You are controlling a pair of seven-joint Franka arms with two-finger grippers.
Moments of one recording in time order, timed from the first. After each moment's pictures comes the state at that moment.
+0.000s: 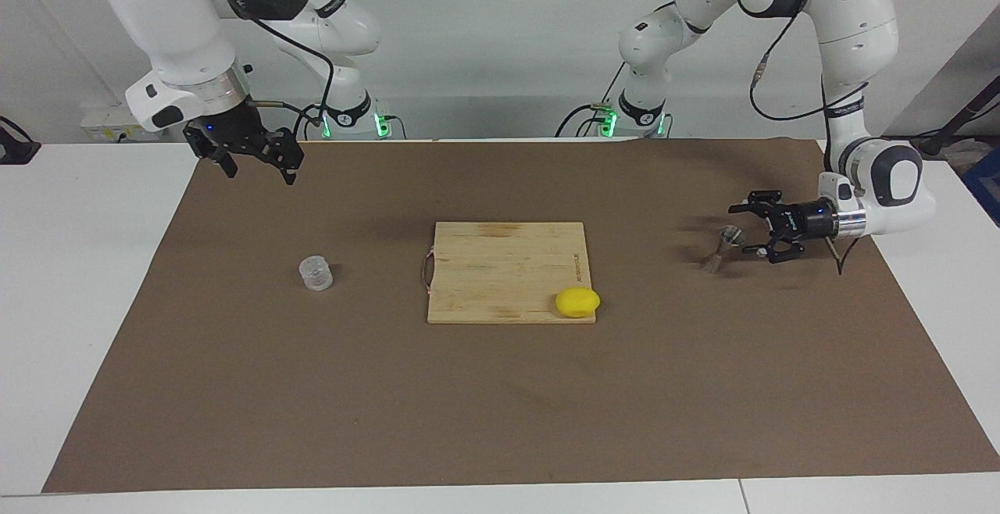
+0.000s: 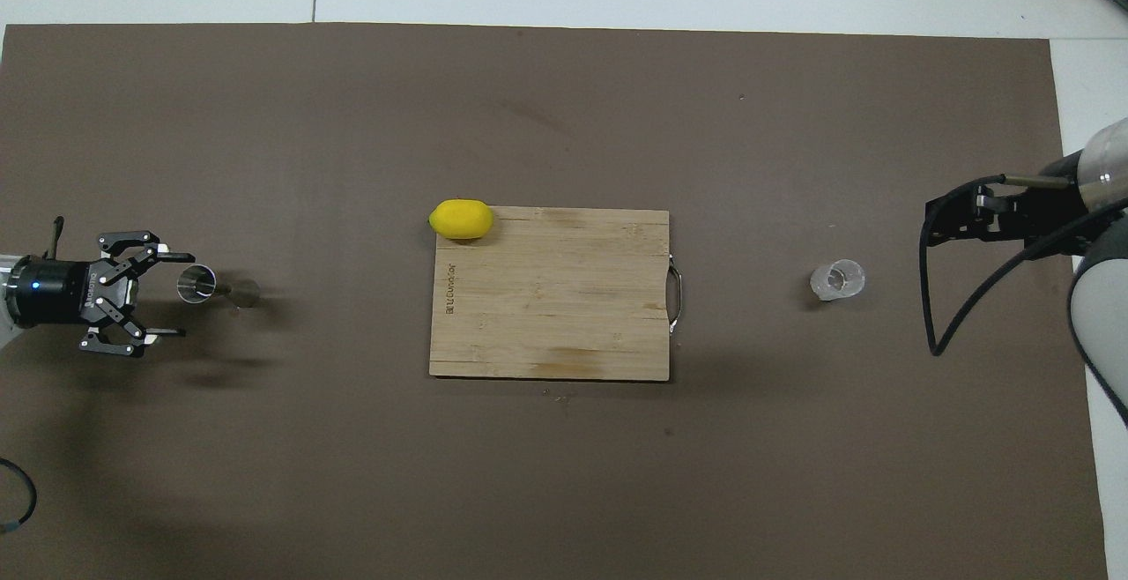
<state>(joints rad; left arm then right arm) 0.50 0.50 -0.01 -1.86 -1.02 1.33 2.40 -0.04 0.00 0.08 -1.63 -0.03 1.59 0.21</state>
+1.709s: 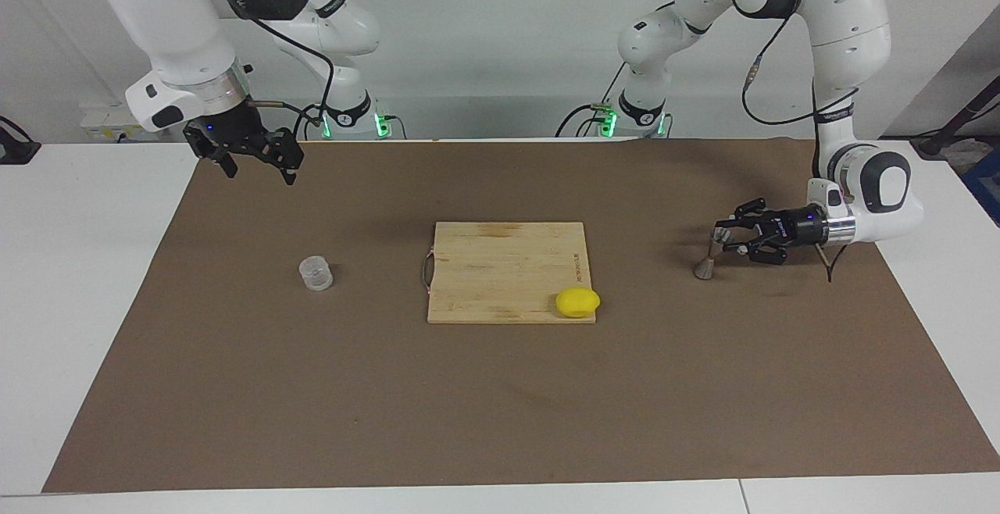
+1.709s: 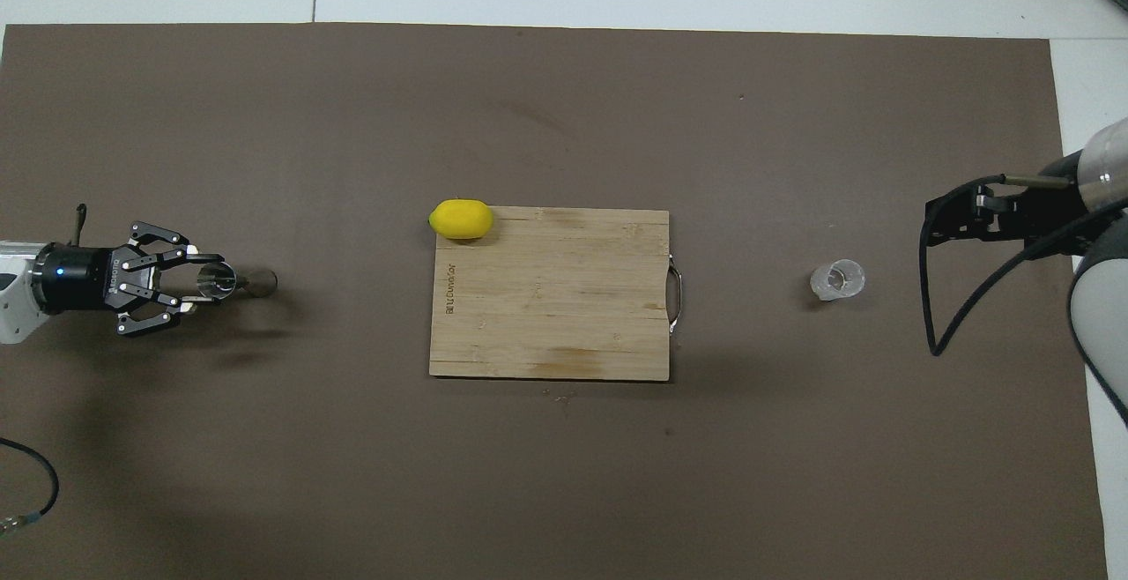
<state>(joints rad) 0.45 0.50 -0.01 -1.87 -1.09 1.35 2.37 -0.04 0.00 0.08 -1.63 -0.03 1.59 0.21</state>
